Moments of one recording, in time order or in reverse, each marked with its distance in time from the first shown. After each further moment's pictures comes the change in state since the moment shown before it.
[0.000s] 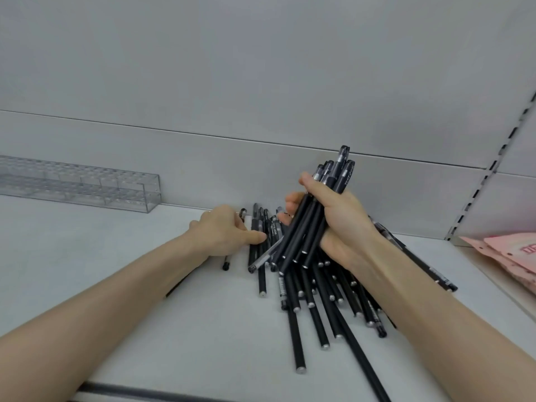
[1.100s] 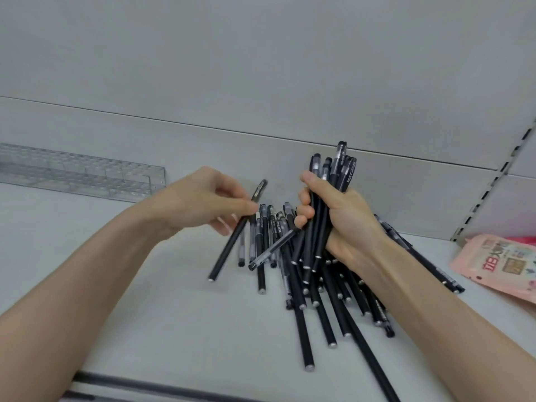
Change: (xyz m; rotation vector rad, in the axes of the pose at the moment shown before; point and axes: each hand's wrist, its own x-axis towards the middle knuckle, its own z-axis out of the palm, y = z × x) left_hand -0.022 -0.001 -0.049 -0.409 -0.113 0.181; right_hand -0.004 0.003 0.005 -0.042 -0.039 0.014
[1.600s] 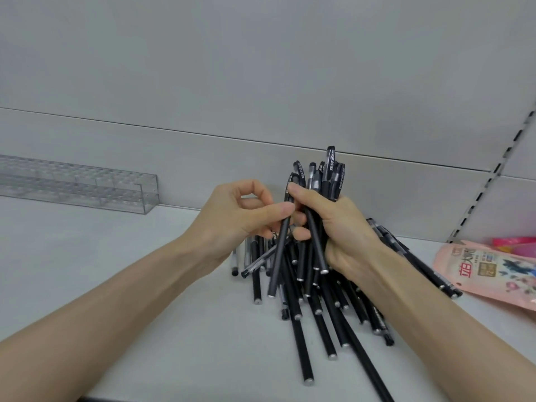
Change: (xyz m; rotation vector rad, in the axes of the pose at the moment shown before) left_hand 0.000 0.008 0.050 -0.534 0.049 0.182; right_hand -0.002 -0.001 -0.001 -0.088 -0.065 -0.009
